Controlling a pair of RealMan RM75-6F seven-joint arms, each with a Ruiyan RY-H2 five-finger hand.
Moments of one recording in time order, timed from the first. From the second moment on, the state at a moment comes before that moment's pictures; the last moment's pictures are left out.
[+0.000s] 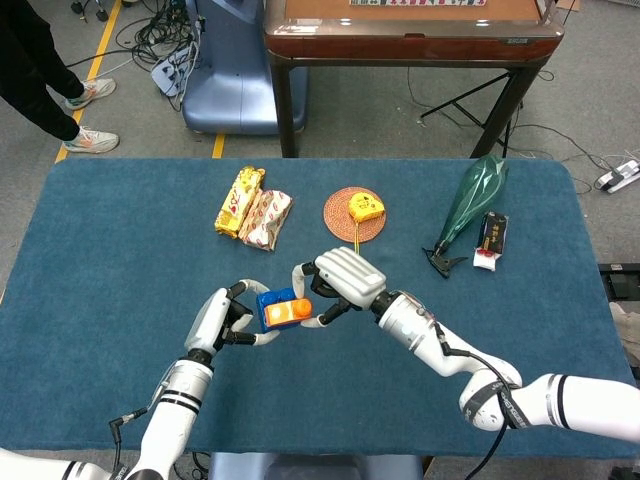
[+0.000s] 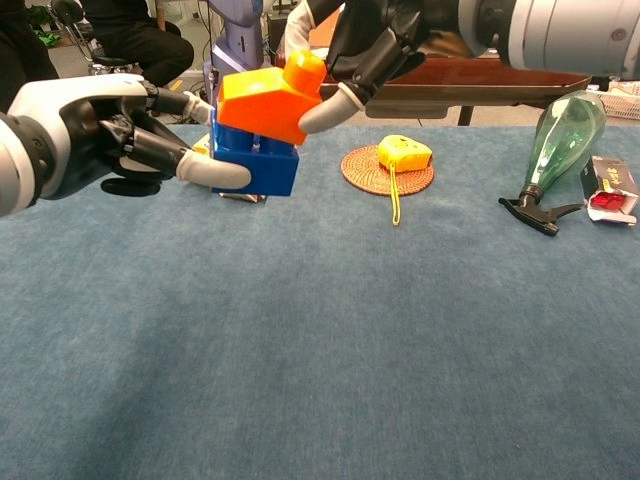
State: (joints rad) left arm -0.66 -1.57 -0.33 -2.18 0.68 1.42 0.27; right arm 0.92 -1.26 0.30 -1.83 -1.23 0.80 0.21
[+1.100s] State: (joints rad) left arm -0.69 -1.70 -0.24 -2.00 0.63 1.36 0.47; right arm 0.84 -1.32 0.16 -1.60 -1.16 0.85 -0.04
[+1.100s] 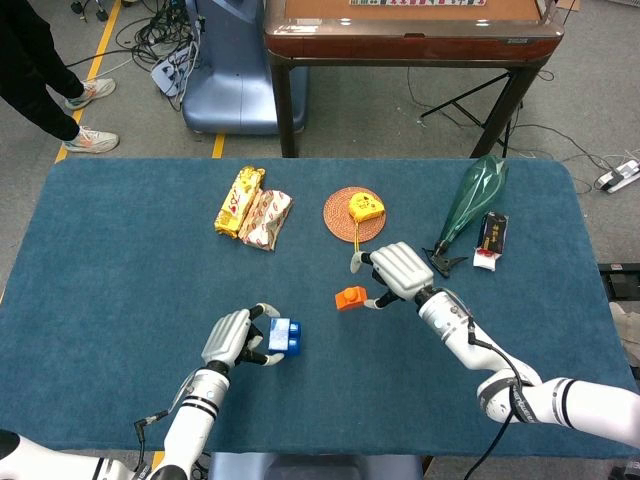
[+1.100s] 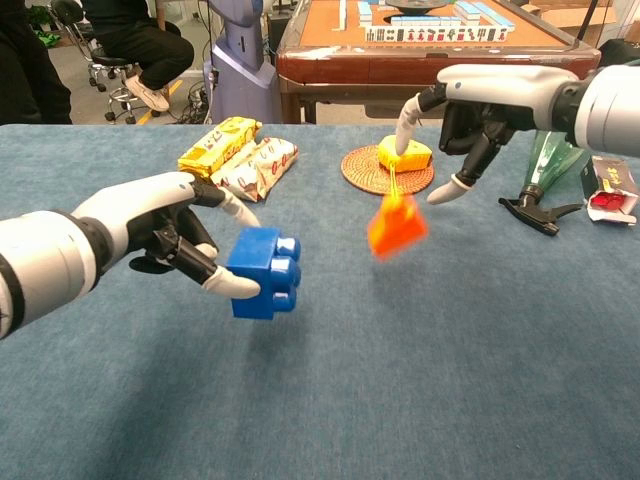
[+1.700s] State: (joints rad) left arm -0.64 -1.61 -0.20 -1.98 0.98 1.45 0.47; right arm 0.74 -1.20 0.13 -1.63 -1.24 0.94 -0.04
